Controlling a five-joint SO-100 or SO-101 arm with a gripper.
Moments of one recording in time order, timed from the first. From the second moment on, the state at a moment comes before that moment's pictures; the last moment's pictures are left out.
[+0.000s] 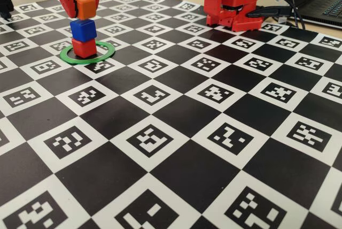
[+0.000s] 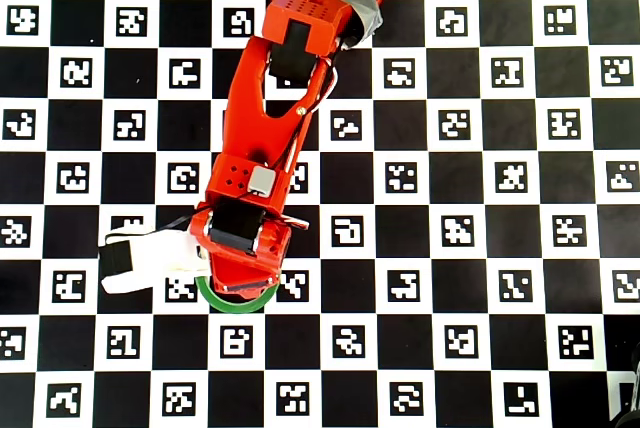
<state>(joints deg) 18.6 50.6 37.6 99.7 -27.9</state>
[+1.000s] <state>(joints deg) 18.6 49.0 37.6 99.7 -26.5</state>
